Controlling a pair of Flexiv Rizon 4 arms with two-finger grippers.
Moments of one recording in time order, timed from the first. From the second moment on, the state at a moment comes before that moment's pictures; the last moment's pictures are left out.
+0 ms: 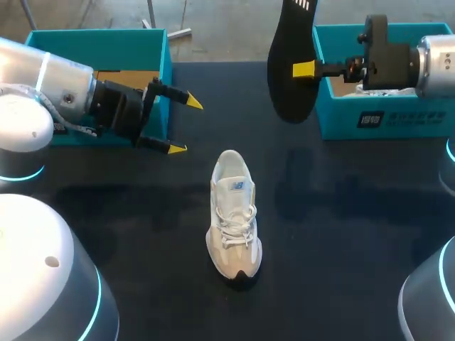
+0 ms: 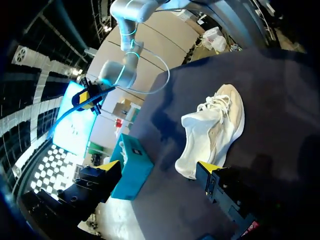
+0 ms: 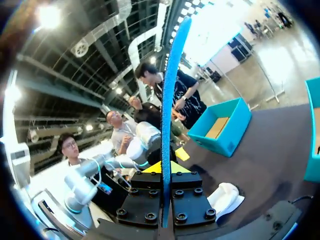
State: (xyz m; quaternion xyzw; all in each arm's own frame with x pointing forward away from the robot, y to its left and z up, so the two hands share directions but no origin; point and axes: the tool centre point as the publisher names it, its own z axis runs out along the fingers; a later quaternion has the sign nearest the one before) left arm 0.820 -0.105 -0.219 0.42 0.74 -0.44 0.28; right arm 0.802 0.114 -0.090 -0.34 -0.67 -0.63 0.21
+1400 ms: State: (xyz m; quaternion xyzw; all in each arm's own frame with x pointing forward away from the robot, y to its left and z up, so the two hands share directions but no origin) left arm 0.808 -0.103 -0.284 0.26 0.87 -0.36 0.20; right arm 0.825 0.138 -0.147 -0.27 -0.69 -0.64 0.18
